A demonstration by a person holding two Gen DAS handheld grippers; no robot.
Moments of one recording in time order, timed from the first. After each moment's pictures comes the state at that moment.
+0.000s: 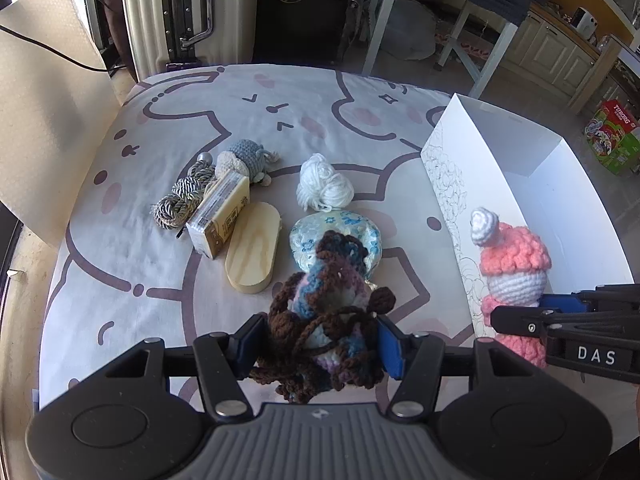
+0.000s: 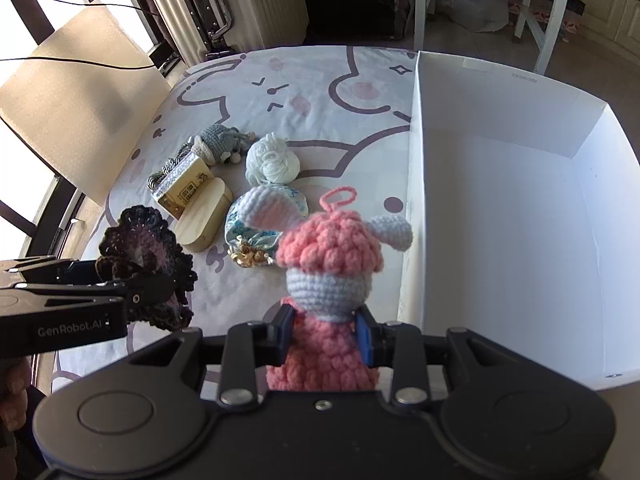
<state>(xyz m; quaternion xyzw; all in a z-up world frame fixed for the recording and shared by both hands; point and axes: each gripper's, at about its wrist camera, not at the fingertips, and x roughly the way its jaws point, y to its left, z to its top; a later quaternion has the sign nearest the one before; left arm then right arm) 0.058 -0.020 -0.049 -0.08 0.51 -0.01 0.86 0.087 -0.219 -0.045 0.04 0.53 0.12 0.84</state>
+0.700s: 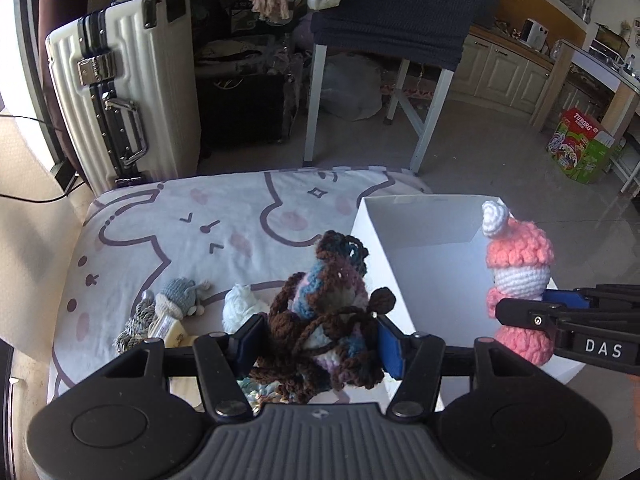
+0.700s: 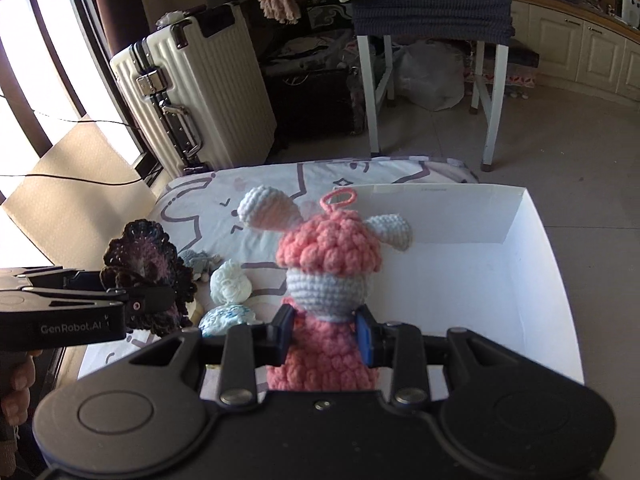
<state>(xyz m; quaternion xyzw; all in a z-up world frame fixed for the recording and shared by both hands) 0.111 -0.103 0.043 -0.03 0.43 -0.06 0.90 0.100 -0.318 0.037 0.08 0.42 0.08 0.90</state>
